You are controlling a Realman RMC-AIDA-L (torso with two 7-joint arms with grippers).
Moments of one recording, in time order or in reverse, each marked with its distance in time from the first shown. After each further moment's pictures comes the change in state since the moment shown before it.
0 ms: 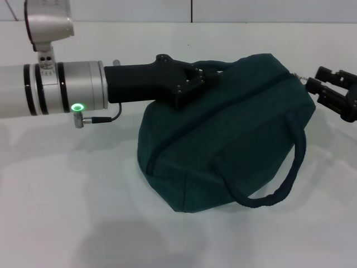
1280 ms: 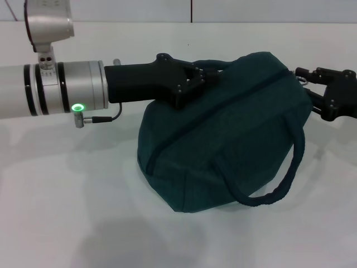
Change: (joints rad) left arm 0.003 -0.002 0.000 0.002 -0.004 -0.002 0.014; right arm 0.080 -0.006 0.005 -0.008 -0.103 0.068 -0.084
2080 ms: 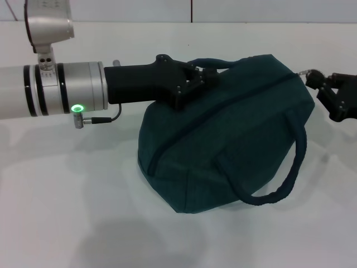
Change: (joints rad) left arm 0.001 0.001 0.000 0.000 0.004 0.000 0.001; right arm -0.078 0.047 0.133 0.007 0.004 0.018 -0.106
